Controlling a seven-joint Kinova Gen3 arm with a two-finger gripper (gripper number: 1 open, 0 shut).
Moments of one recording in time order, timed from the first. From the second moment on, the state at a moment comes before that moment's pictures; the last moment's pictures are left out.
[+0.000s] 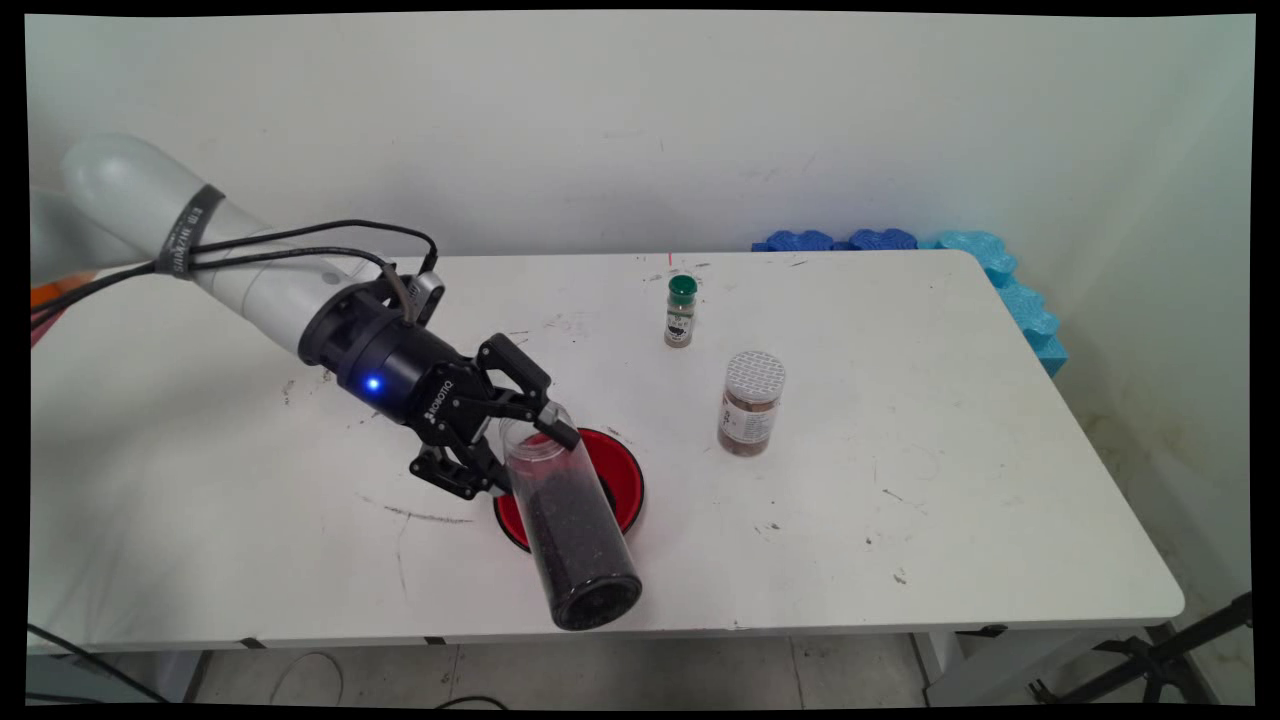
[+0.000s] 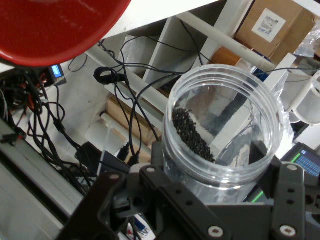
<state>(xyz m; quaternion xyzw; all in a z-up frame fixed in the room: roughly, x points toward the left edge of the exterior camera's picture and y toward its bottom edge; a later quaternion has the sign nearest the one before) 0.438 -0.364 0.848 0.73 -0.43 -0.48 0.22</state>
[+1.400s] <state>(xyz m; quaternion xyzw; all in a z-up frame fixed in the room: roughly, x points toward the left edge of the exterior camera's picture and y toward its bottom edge) 0.435 -0.363 0.838 0.77 -0.31 -0.53 0.18</state>
